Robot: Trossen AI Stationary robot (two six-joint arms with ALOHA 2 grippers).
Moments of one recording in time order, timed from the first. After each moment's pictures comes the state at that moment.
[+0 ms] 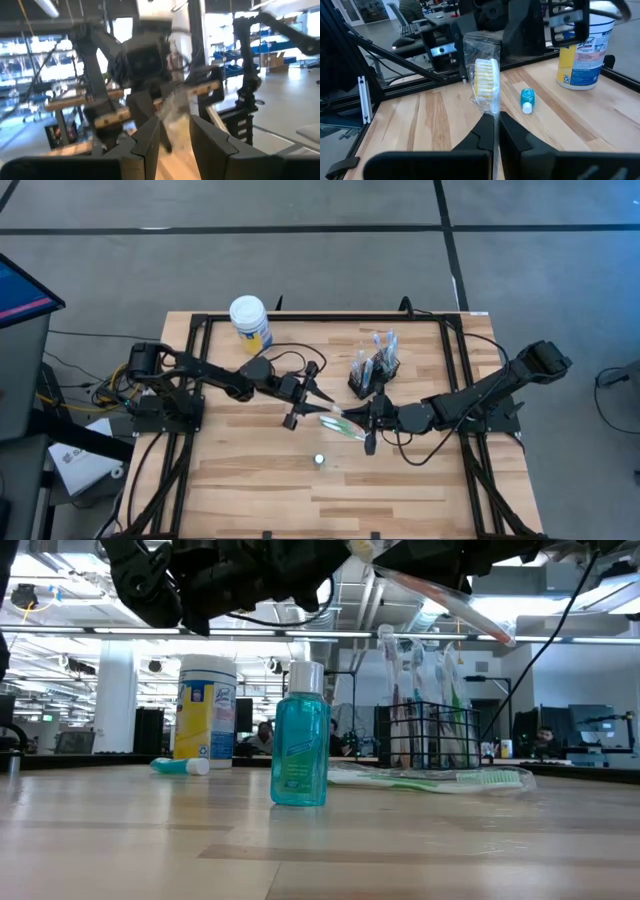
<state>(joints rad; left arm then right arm) 0.06 1.68 0.71 1.17 0.43 0.07 0.40 1.36 0.69 0.43 0.57 0.31</state>
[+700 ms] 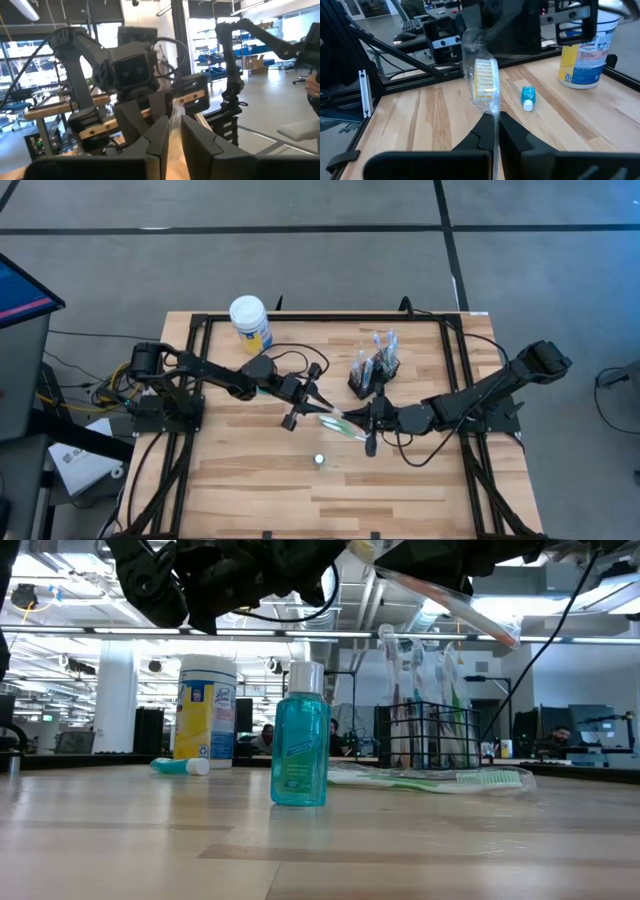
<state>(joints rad) 0.06 1.69 0.73 1.17 0.53 0.06 0.40 1.36 0.69 0.41 0.57 0.30</state>
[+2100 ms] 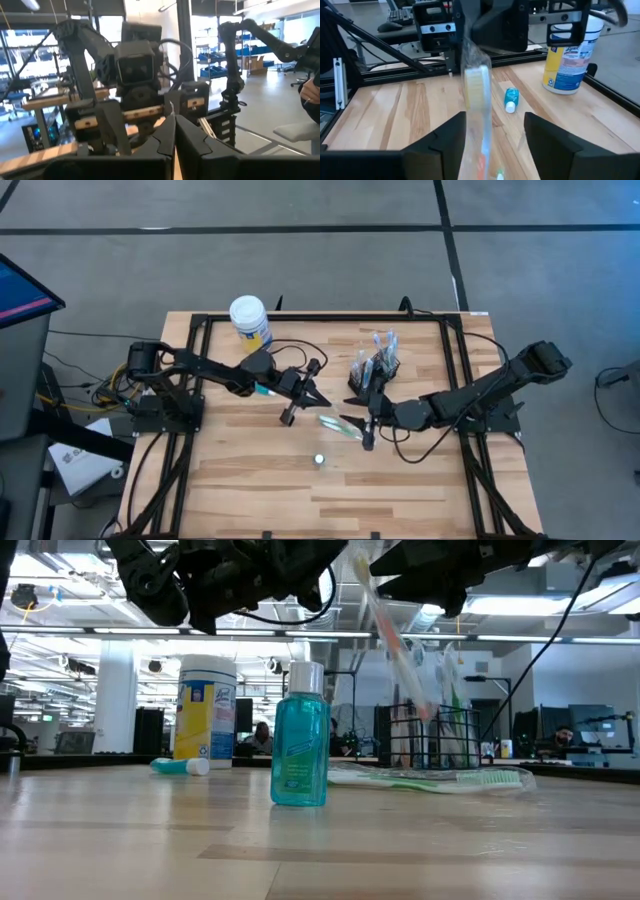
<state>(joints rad) 0.11 1.66 0.73 1.13 0.55 0.02 0.36 1.36 0.69 0.39 0.57 0.21</state>
